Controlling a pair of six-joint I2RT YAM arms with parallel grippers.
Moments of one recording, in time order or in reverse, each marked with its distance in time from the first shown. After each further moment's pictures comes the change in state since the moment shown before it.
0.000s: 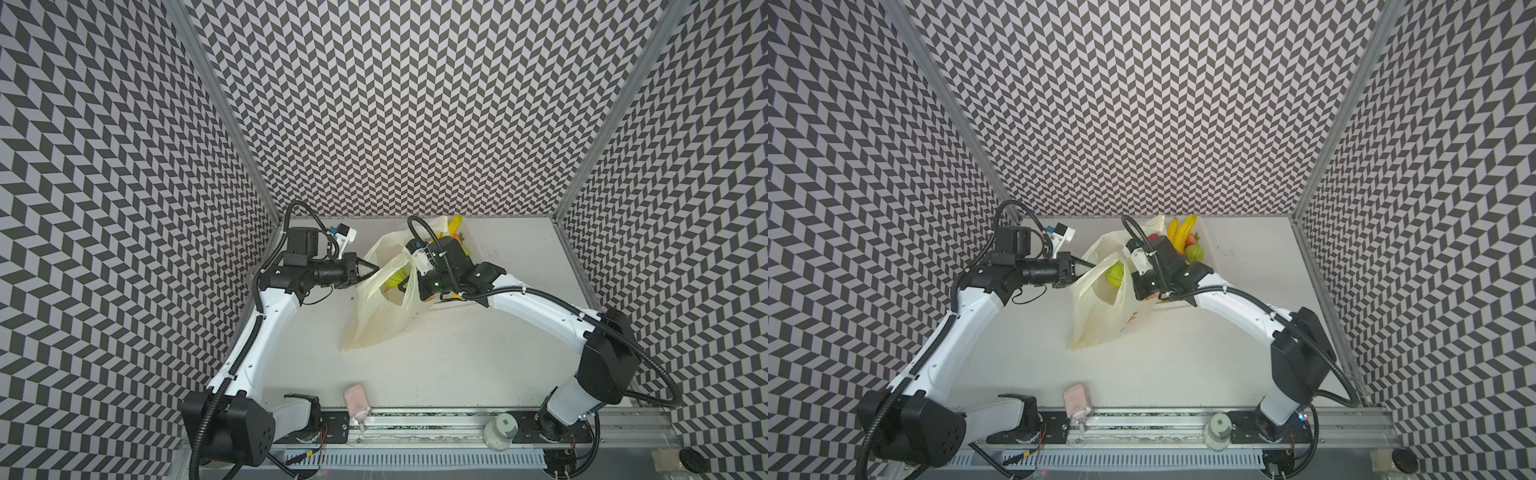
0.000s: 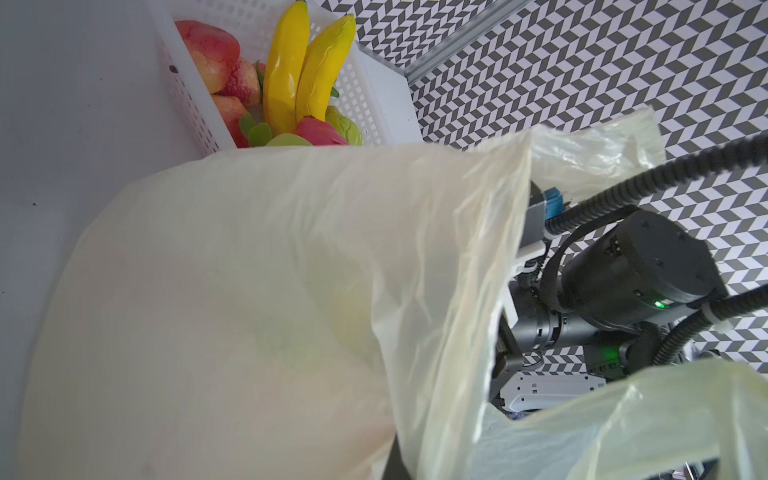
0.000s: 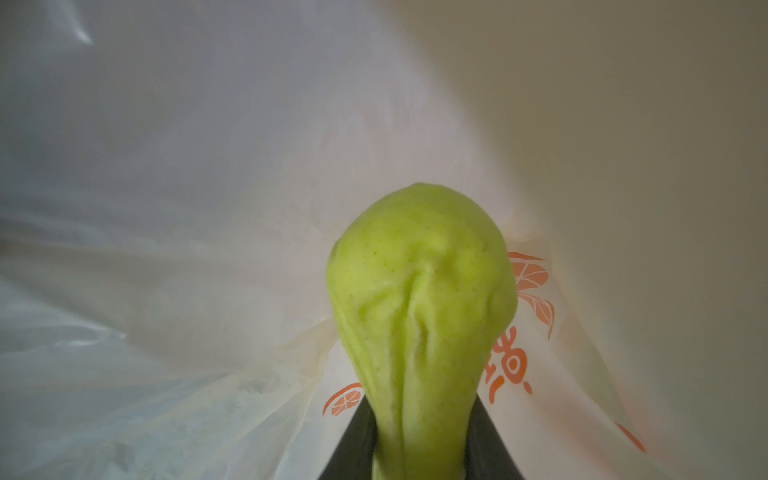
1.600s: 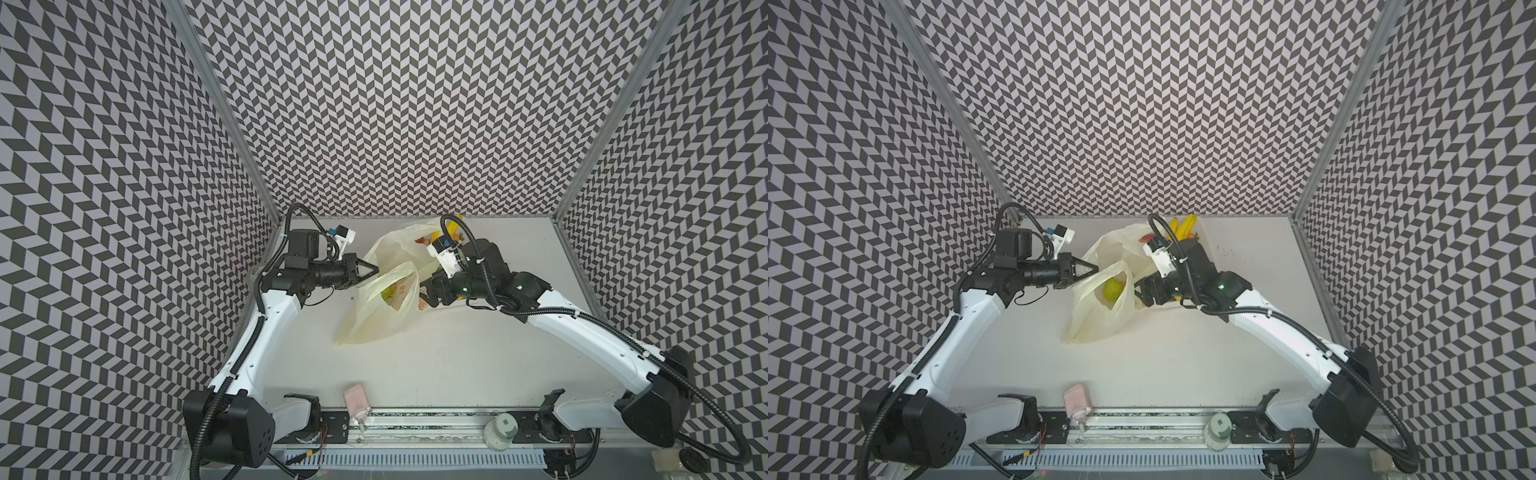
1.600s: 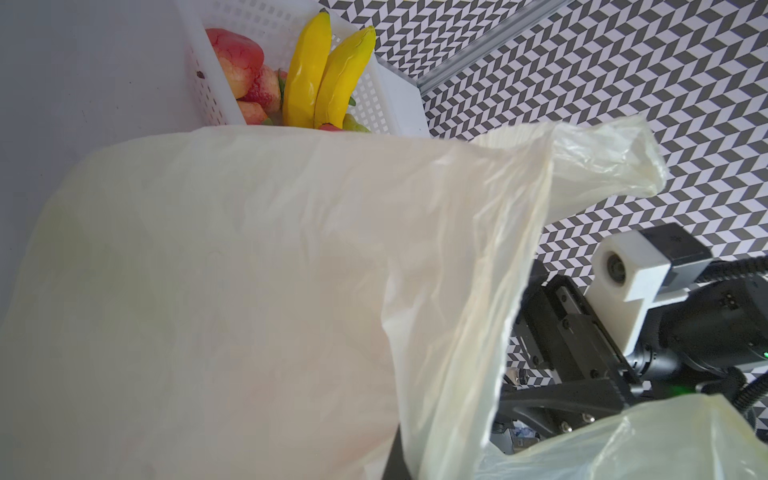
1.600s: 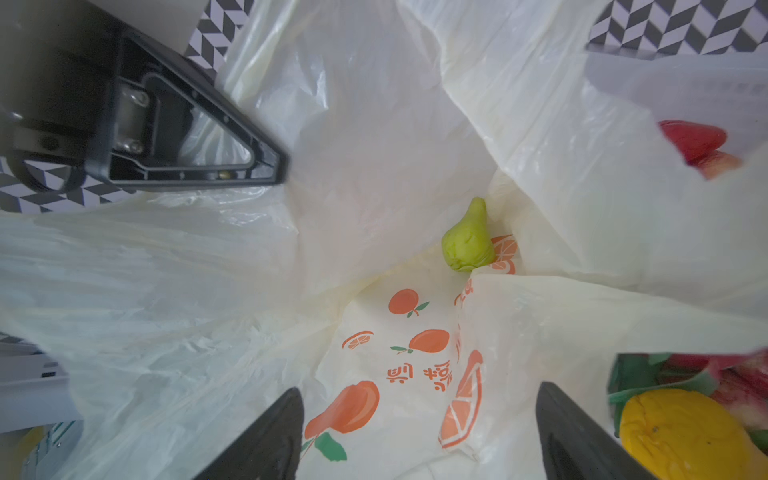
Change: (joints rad) left arm 0.000 -0.003 -0.035 0.047 -0.032 -0.034; right arm -0.051 -0.324 -0.150 -0.047 0.045 -0.024
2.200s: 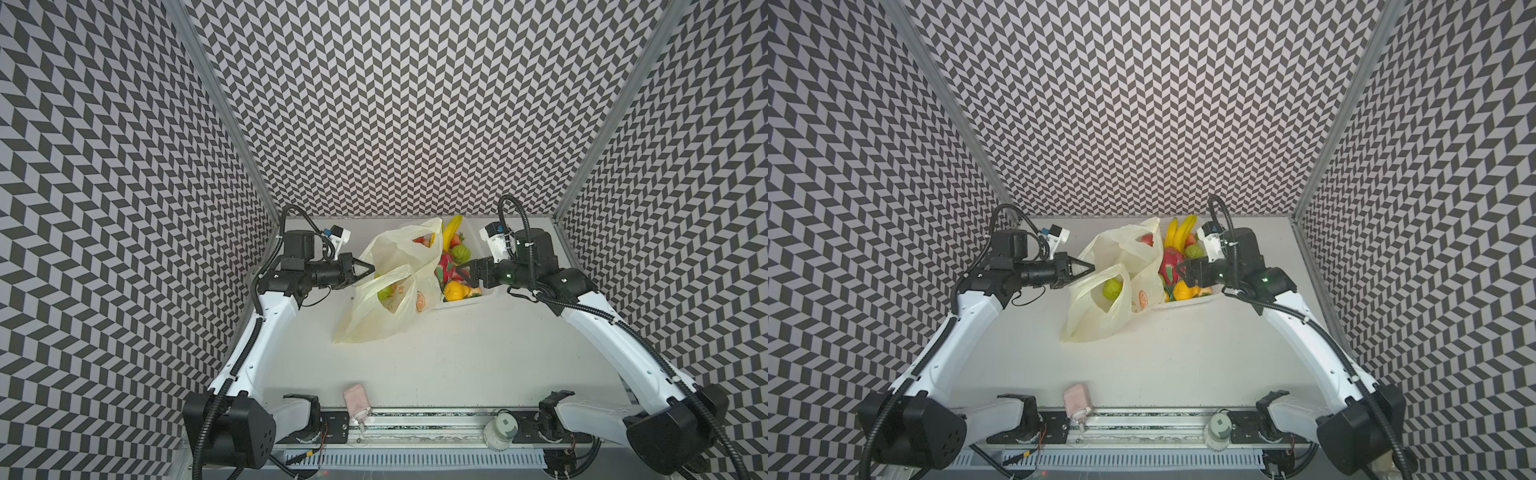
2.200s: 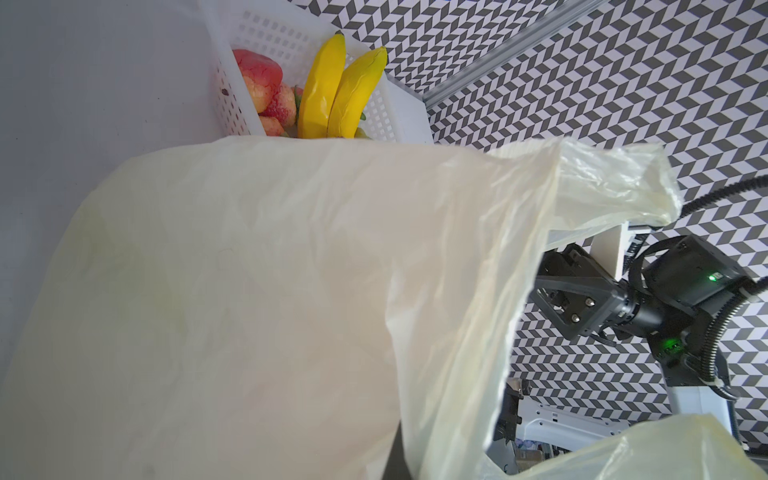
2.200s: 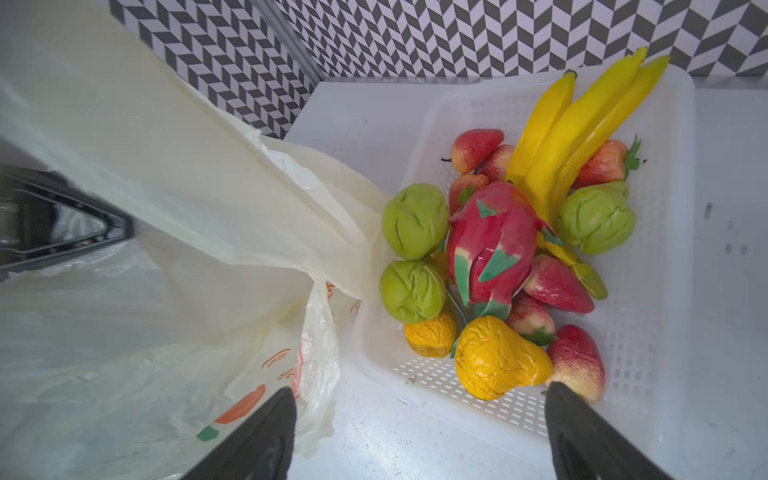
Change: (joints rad) left arm 0.040 -0.014 -0.013 0.017 0.005 -0.003; right arm -0.330 -0.096 -0.039 -0.126 -0.048 -0.051
